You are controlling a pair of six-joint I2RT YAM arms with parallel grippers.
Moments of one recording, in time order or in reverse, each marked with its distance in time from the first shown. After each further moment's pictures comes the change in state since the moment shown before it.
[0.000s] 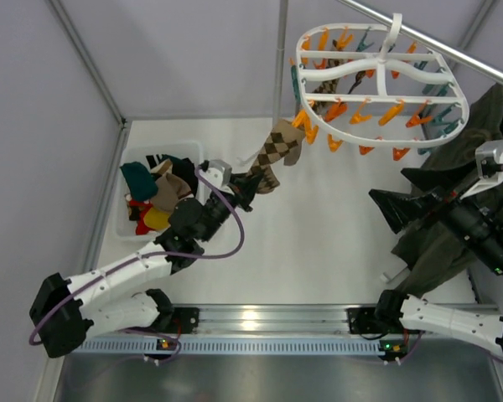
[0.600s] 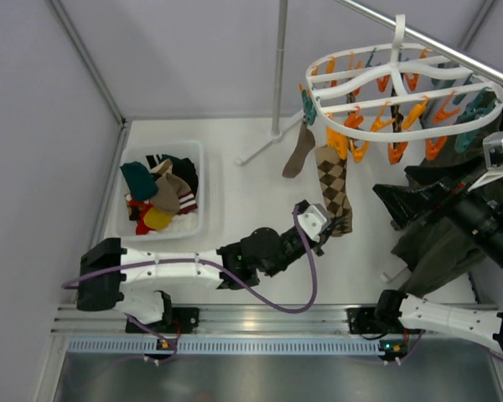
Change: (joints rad) left arm -0.565 0.341 0.302 -0.018 -0.238 0.249; right arm 0.000 0.077 0.132 -0.099 0.037 0.066
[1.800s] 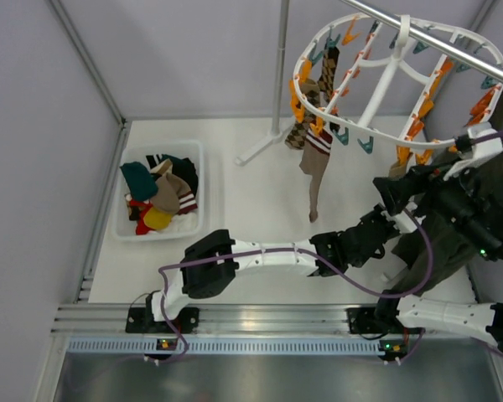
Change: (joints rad) left arm -0.009 0.772 0.798 -0.241 -0.190 0.173; right arm 0.000 0.098 0.105 -0.199 0.153 -0.006
